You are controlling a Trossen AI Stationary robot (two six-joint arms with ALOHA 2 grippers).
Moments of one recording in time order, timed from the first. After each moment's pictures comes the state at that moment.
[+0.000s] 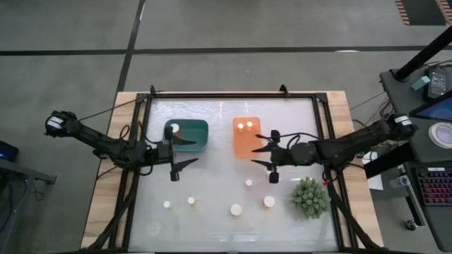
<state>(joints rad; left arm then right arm) -0.36 0.85 0.50 0.42 -0.53 0.17 0.25 1.16 0.63 0.27 0.34 -0.13</state>
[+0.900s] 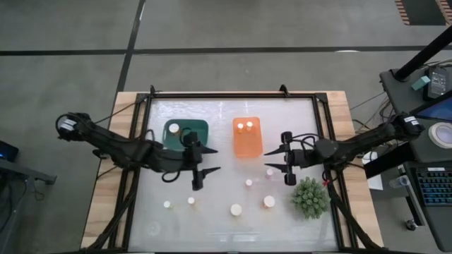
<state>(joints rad) -0.36 1.28 1.13 -0.28 -0.51 -0.20 0.25 0.97 0.32 0.73 0.15 -0.29</state>
